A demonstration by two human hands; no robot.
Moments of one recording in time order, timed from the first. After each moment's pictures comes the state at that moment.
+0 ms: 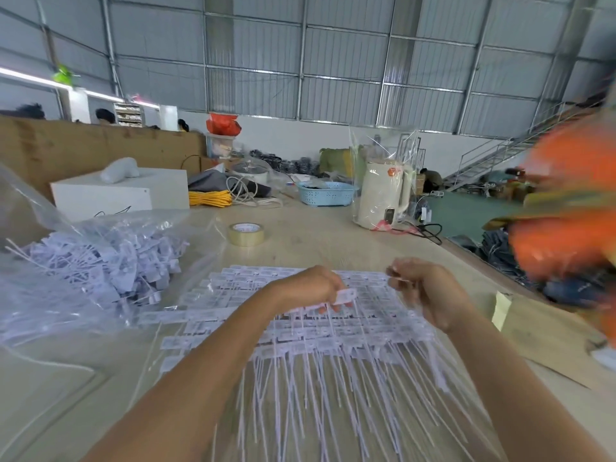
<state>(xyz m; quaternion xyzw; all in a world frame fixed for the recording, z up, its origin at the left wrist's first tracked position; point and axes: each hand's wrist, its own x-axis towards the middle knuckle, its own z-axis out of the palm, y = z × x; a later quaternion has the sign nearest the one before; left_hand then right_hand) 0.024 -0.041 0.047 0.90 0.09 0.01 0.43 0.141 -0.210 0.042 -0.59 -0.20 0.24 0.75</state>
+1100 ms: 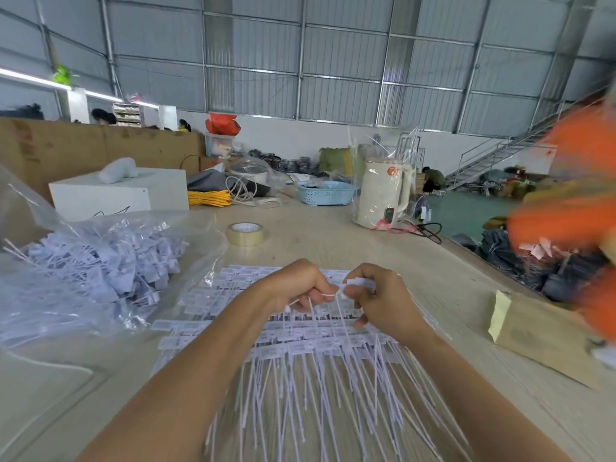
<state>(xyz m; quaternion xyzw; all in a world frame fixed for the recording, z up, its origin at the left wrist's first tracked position) 0.022 -0.027 0.047 0.79 0.18 -0.02 0.59 0.102 -0.173 0.016 -0.76 -0.41 0.01 0.51</state>
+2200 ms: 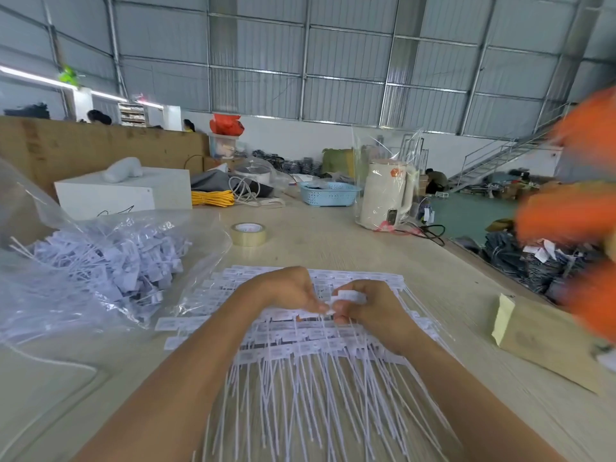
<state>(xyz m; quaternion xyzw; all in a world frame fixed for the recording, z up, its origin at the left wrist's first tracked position) 0.016 -0.010 0.045 0.95 0.12 -0.04 0.27 0.085 -0.167 0.016 -0.68 -0.37 0.18 0.61</state>
